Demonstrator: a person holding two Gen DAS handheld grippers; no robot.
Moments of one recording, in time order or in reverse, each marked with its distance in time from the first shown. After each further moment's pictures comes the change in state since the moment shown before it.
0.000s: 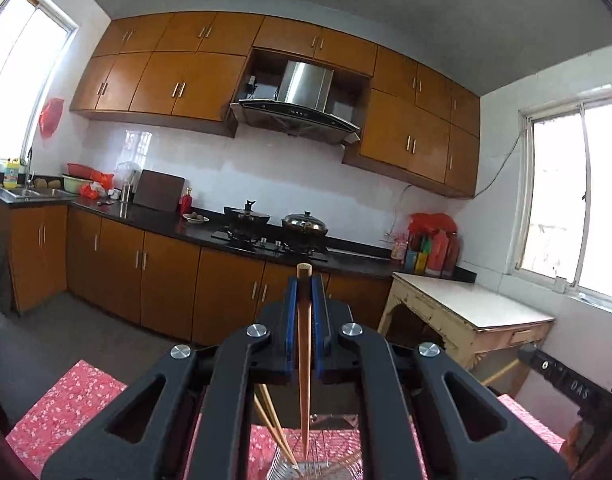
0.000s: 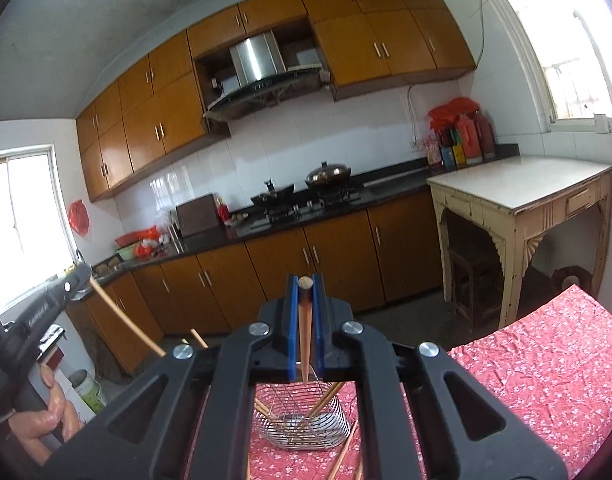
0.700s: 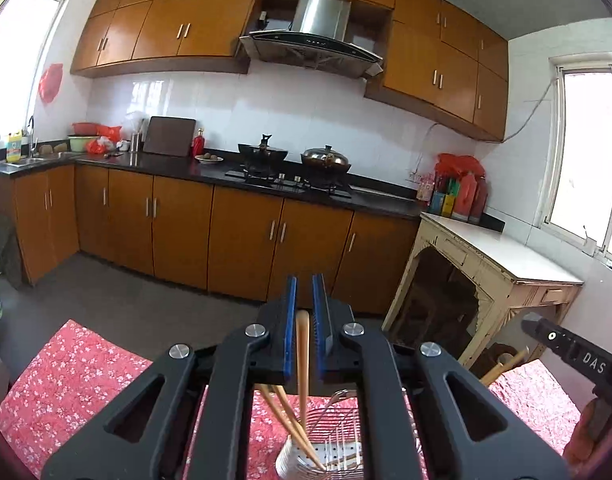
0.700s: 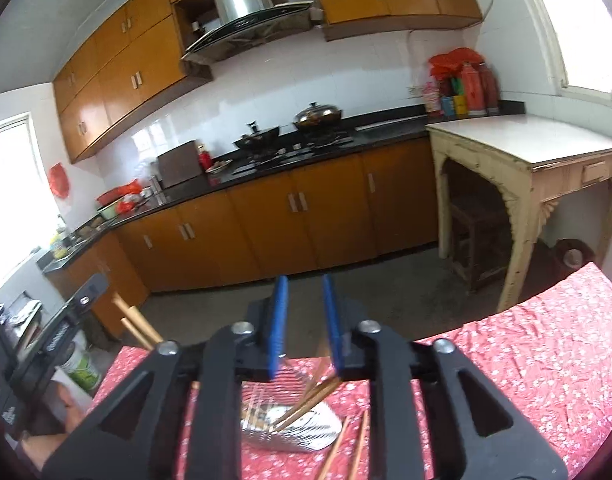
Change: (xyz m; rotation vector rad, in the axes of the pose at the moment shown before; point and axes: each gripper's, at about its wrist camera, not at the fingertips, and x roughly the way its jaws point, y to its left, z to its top) left arm 0.078 0.014 -0.054 0.001 0.217 0.082; right arm 0.093 -0.018 -0.020 0.006 0.160 -0.071
